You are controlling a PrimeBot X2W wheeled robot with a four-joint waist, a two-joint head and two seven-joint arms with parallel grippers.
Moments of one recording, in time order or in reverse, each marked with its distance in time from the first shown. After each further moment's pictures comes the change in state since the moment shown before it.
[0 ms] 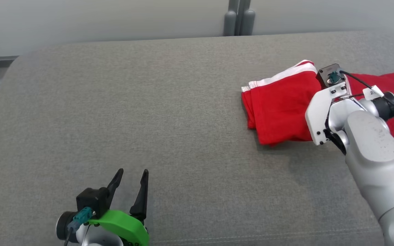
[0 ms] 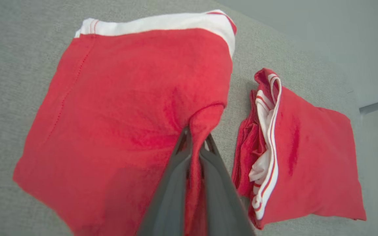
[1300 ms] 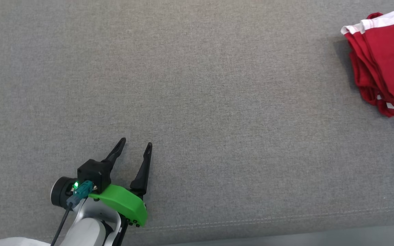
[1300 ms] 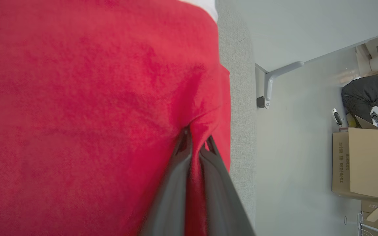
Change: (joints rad) left arm -0.135 0.060 -0.049 -0.071 0.045 -0.016 0.058; right arm -0.157 -0.441 0.155 0.073 0.095 0.000 -0.121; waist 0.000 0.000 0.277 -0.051
